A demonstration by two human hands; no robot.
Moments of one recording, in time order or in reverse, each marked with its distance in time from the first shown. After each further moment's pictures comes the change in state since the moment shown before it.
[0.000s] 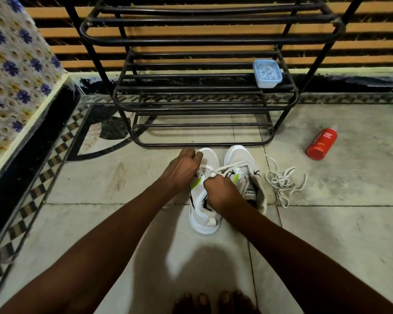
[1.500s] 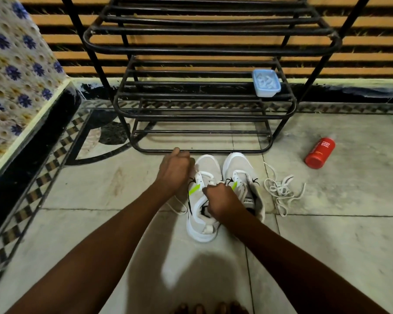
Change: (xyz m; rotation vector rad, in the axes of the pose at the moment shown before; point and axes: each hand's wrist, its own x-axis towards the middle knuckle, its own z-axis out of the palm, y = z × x) left_hand 0.009 -0.014 -0.004 0.111 0.118 -0.036; right_hand 0.004 0.012 0.009 -0.004 -0.004 -0.016
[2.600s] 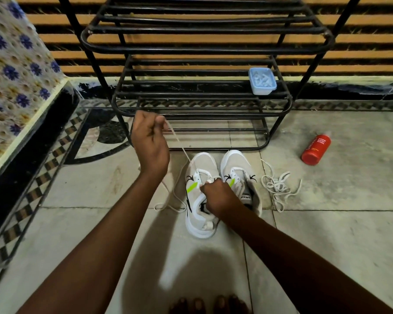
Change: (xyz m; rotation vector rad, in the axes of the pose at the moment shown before) left_hand -0.002 0.000 -0.069 -0.876 0.917 -0.291; right_hand 0.001 0.001 0.003 0.012 -0.020 -0.006
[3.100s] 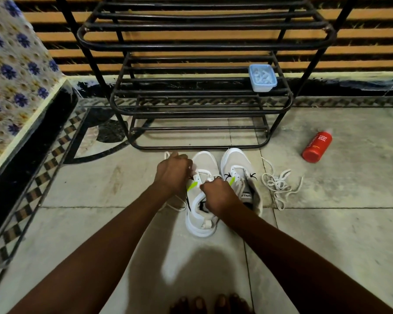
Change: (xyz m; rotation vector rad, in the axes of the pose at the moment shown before) left_hand -0.051 -0.055 0.019 0.885 -0.953 0.160; right_hand 0.002 -0.002 0.001 -0.033 0.016 0.006
